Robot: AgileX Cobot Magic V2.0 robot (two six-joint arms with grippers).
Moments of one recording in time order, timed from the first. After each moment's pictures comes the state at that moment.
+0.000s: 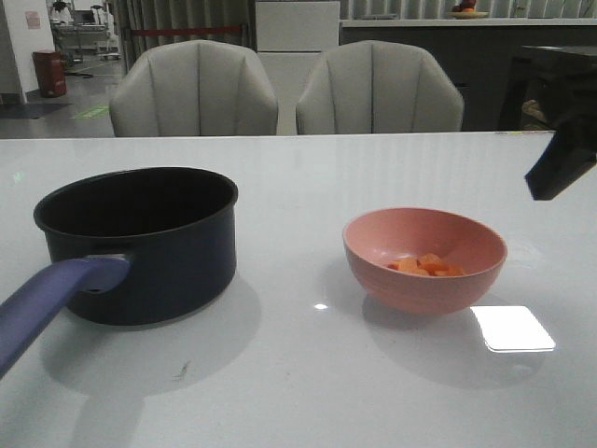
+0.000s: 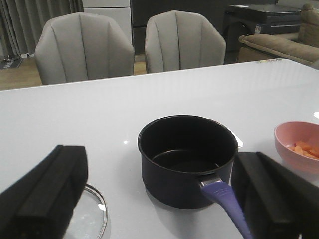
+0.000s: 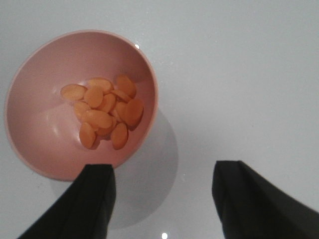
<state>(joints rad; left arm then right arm) -0.29 0.02 -0.36 -0.03 0.54 0.00 0.25 1.29 -0.75 0.16 0.40 0.01</state>
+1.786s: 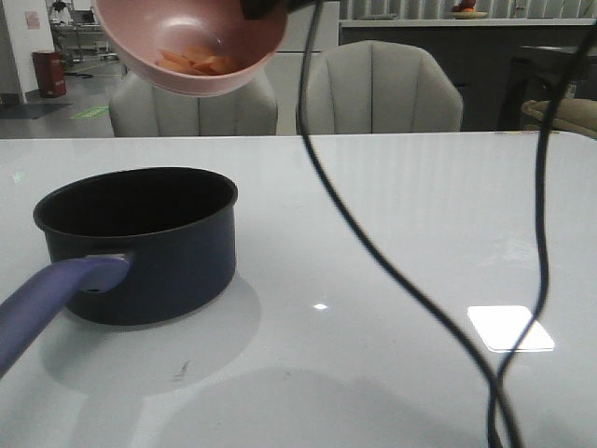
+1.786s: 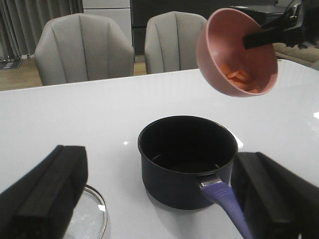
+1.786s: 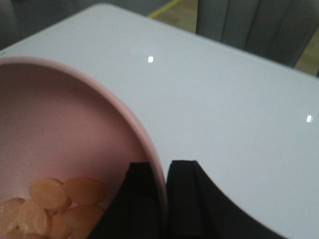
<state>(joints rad) -0.29 0.02 -0.36 -0.03 0.53 0.00 0.66 1.66 -1.27 0.24 -0.04 -0.24</state>
